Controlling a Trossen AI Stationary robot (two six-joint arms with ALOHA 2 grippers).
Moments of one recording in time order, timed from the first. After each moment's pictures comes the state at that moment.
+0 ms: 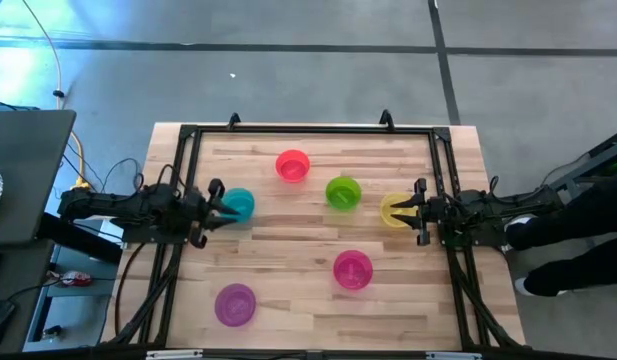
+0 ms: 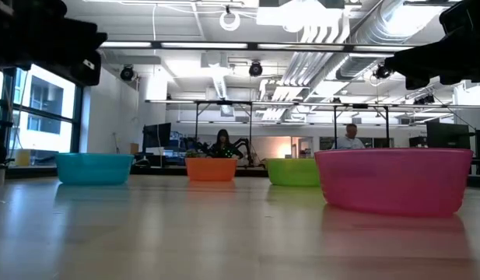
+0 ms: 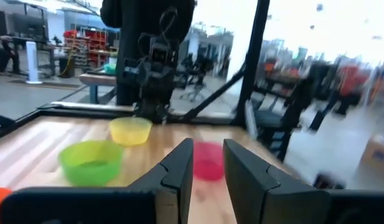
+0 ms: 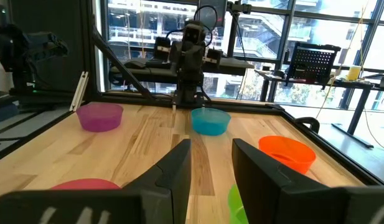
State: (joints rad) left arm 0.05 0.09 0.01 0.18 0.10 -0.16; right arm 0.18 0.02 0.01 0.05 0.19 -0.11
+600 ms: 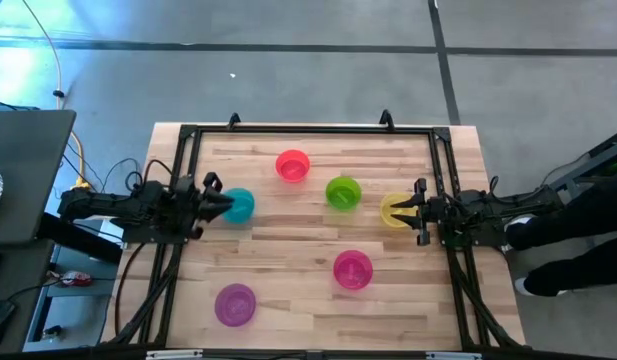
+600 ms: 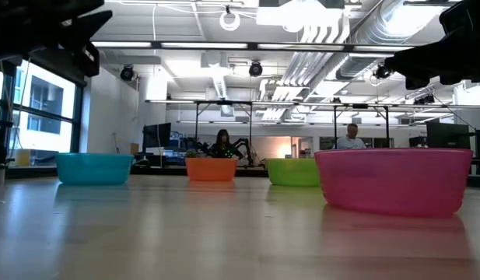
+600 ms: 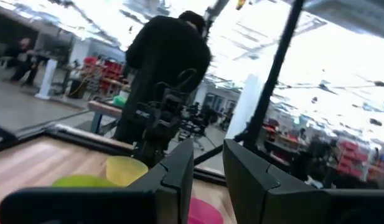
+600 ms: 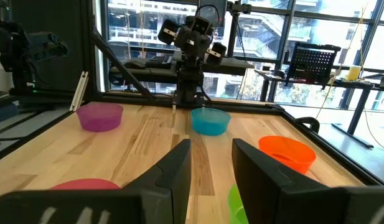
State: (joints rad) left arm 0.05 0.09 0.01 0.36 -0.03 -0.35; right arm 0.18 0.02 0.01 0.05 0.19 -0.11
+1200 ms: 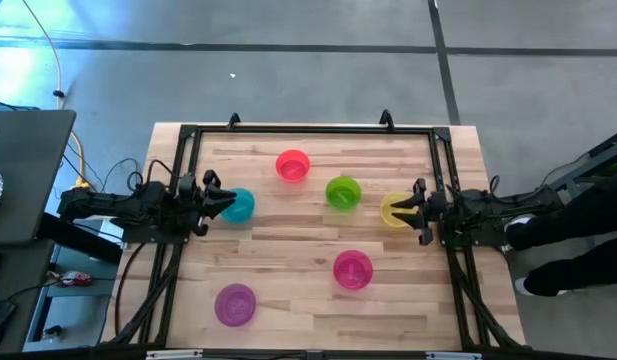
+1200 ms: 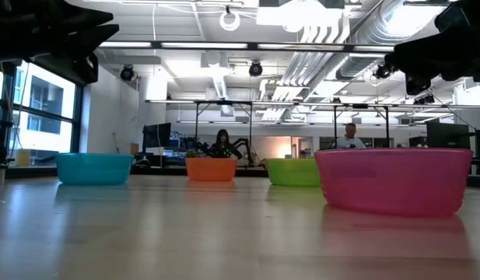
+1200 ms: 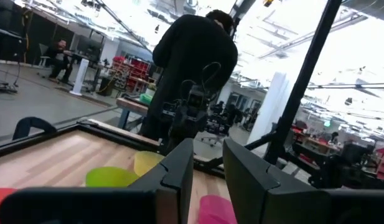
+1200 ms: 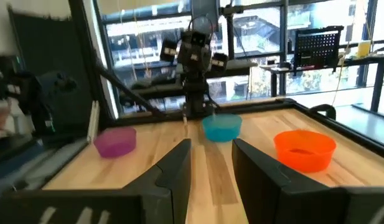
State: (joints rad) left arm 0.05 0.10 0.01 0.33 -0.12 -0.32; right arm 0.18 0.02 0.01 0.10 0.20 0.09
